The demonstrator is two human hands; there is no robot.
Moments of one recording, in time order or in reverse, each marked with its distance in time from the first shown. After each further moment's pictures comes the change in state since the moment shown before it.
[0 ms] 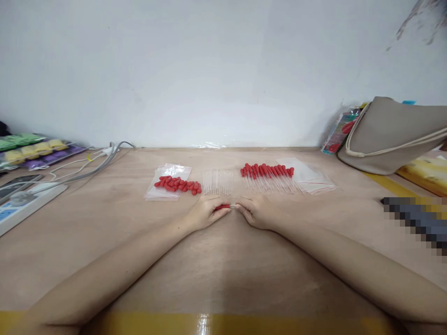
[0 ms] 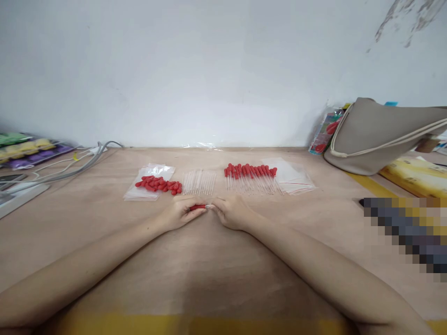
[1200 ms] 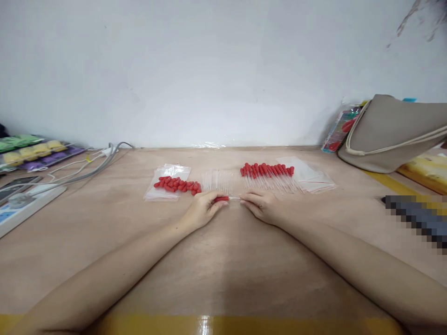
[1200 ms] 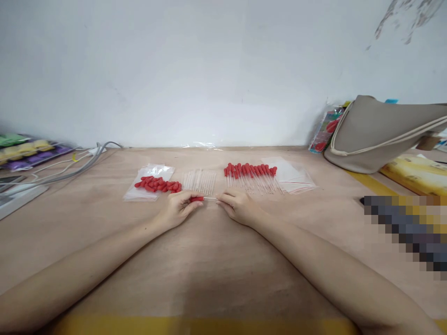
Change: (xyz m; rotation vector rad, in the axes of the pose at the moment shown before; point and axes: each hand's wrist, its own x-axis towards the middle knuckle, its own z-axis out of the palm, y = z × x) left_hand 0.001 0.004 -0.003 -0.035 0.138 -0.216; right_hand -0.009 0.017 -0.003 0.134 0.125 0.037
